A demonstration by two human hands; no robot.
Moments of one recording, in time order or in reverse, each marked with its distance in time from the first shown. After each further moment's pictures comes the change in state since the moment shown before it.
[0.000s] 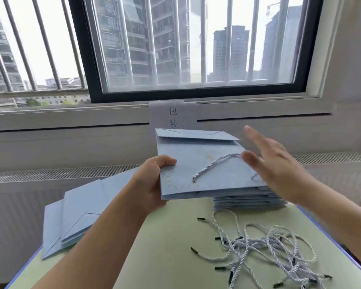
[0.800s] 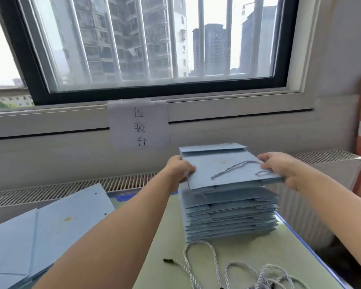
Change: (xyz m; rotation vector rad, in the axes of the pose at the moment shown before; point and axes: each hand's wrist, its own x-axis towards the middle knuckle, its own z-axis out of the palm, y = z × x) left_hand 0.222 -0.040 0.074 0.689 0.071 0.084; right_hand 0.104 0.190 0.019 0.550 -0.015 0.810
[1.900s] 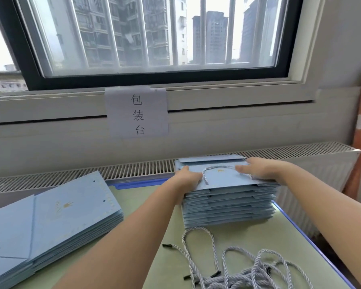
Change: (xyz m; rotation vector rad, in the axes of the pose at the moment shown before) left_hand -0.011 -0.040 0.018 0.304 -0.110 -0.161; right_hand 0.002 0.006 0.028 -0.744 -0.222 -0.008
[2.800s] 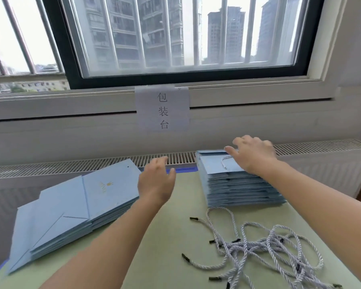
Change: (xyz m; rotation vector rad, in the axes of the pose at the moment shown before) left_hand -0.077 -0.079 -0.070 0.496 0.606 0.306; right_hand -0.065 -0.081 0.032 -0.493 0.504 -0.226
